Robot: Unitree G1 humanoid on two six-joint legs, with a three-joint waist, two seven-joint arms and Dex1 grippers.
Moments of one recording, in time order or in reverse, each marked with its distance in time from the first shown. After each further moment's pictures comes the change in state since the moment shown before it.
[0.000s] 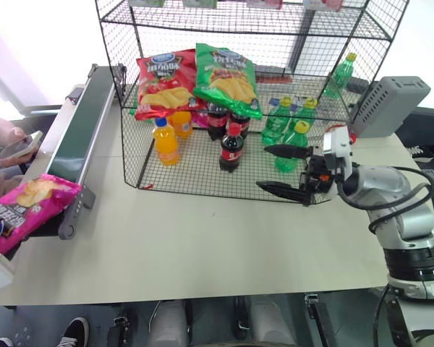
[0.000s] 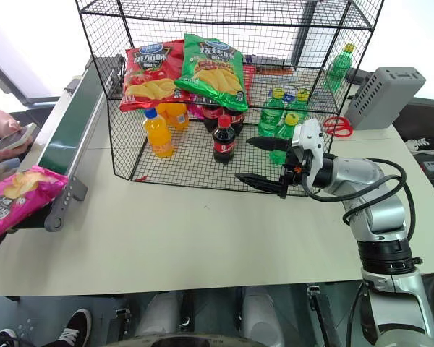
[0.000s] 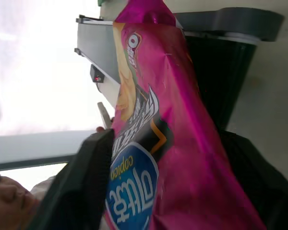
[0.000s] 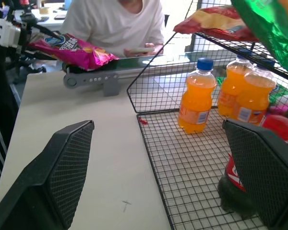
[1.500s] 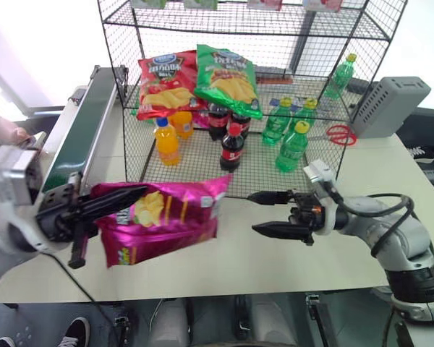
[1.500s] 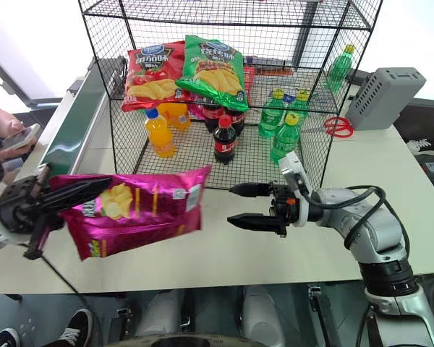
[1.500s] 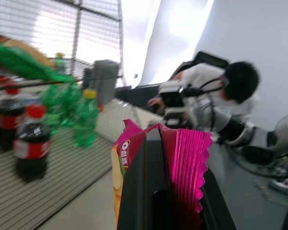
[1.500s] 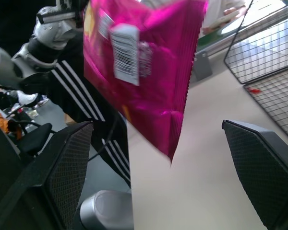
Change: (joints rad) left arm -0.390 -0.053 -0.197 -1.082 -1.807 1.539 -0.631; right arm 0.135 0.007 0.080 -0.106 0.231 0.335 0.075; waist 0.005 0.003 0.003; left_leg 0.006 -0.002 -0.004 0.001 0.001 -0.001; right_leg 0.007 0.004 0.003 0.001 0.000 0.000
